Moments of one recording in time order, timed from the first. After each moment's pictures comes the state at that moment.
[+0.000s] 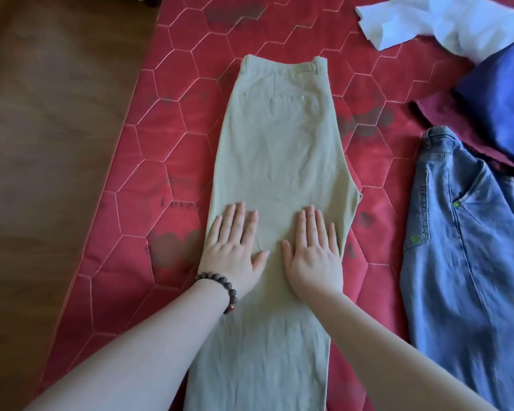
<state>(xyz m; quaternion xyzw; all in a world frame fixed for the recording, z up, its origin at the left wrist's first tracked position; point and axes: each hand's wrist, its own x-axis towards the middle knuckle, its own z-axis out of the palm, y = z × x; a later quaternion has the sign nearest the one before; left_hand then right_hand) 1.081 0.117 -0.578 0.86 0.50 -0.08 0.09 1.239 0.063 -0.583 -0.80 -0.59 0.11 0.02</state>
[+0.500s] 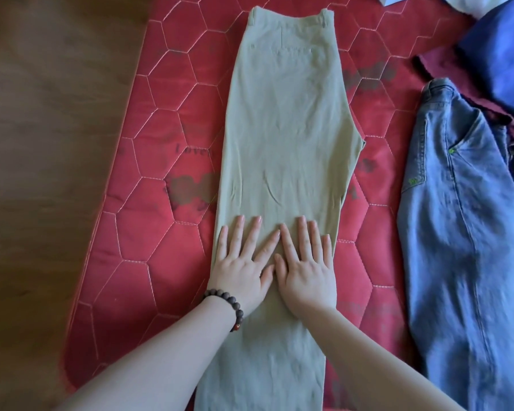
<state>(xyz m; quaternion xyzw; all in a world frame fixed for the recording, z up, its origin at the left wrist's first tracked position) 1.035 -0.005 -0.577 0.89 0.44 -0.07 0.10 1.176 -0.057 -0.580 -0.79 -0.60 0.14 0.00</state>
